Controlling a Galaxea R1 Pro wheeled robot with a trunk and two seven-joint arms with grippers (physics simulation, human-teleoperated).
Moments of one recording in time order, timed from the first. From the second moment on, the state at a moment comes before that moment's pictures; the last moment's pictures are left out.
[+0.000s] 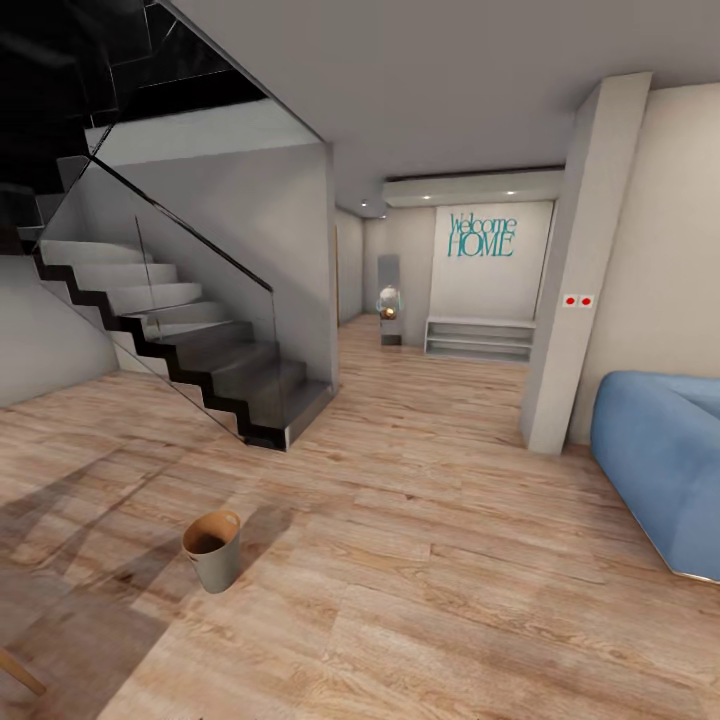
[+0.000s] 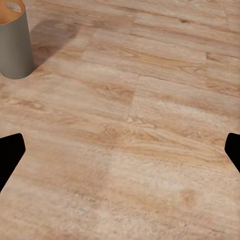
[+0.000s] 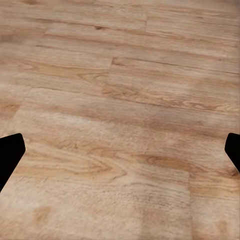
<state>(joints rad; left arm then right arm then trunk) -0.10 0.02 0.00 -0.52 0.07 -0.38 -0.13 -0.01 0.03 0.00 -0.65 0.00 -0.37 -0.15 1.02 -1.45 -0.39</state>
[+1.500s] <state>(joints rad) -0.10 0.02 0.00 -0.51 0.07 -0.37 -0.13 -0.01 0.03 0.03 -0.65 0.00 -0.37 -0.14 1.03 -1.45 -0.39</state>
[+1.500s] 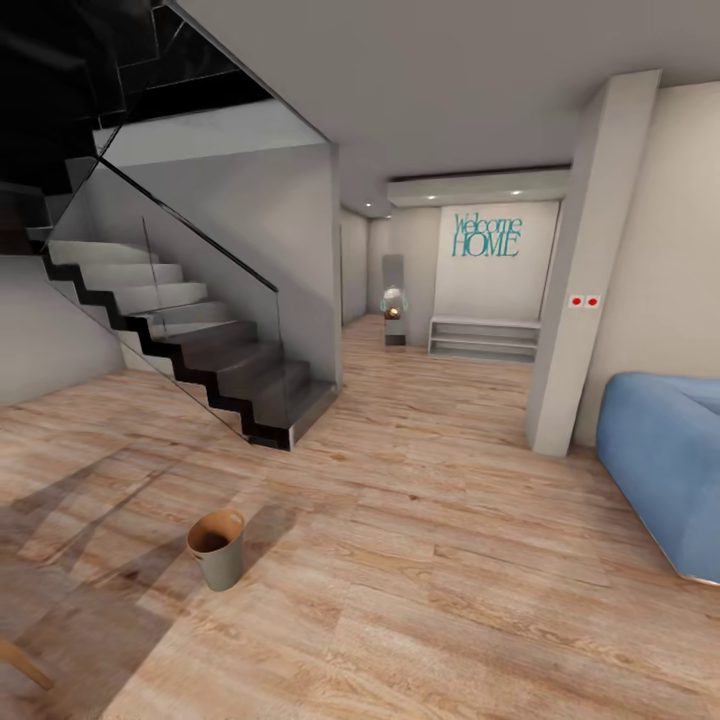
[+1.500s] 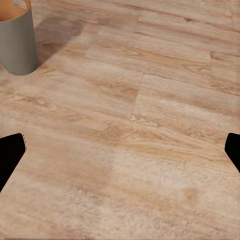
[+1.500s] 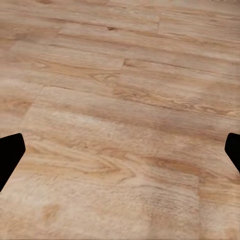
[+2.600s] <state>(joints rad) -0.10 0.02 0.00 -0.51 0.07 -0.37 -0.13 -0.01 0.03 0.03 -0.65 0.00 -0.37 -0.16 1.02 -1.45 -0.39</state>
